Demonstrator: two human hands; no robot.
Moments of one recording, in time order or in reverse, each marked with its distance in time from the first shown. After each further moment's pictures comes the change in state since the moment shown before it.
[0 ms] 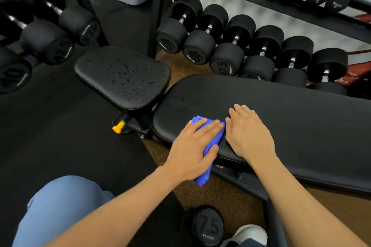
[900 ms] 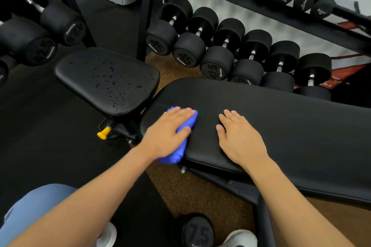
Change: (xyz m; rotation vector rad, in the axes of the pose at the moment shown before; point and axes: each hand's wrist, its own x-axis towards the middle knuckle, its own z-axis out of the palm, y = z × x) left_hand 0.046 -0.058 -0.018 -0.086 -0.103 -0.175; right_hand 0.002 0.008 -0.015 0.108 -0.078 -0.007
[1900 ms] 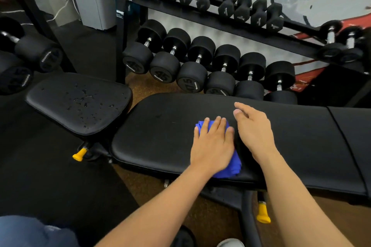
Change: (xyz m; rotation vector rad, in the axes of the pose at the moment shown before) left_hand 0.043 0.198 0.091 -0.137 0.004 -0.186; right_hand -0.030 0.081 -0.075 0.805 0.346 0.453
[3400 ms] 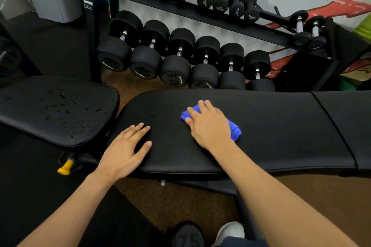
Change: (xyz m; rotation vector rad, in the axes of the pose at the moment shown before) left_hand -0.007 -0.211 -0.141 0.261 -0.112 0.135; right_hand 0.012 0.001 0.116 -1.042 -0.195 -0.378
